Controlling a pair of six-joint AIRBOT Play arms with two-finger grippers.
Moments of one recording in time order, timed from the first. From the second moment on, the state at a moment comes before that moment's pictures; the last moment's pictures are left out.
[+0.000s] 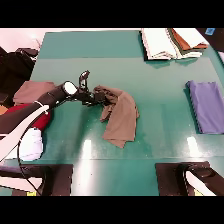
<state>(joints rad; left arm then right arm) -0.42 -1.54 1.11 0.87 -0.65 -1.56 0.05 -0.86 1.53 -1.02 1.11 1.35</state>
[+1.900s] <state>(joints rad) -0.25 -1.26 1.42 1.32 -0.97 -1.43 0.28 -1.18 1.14 -1.07 1.04 1.37</state>
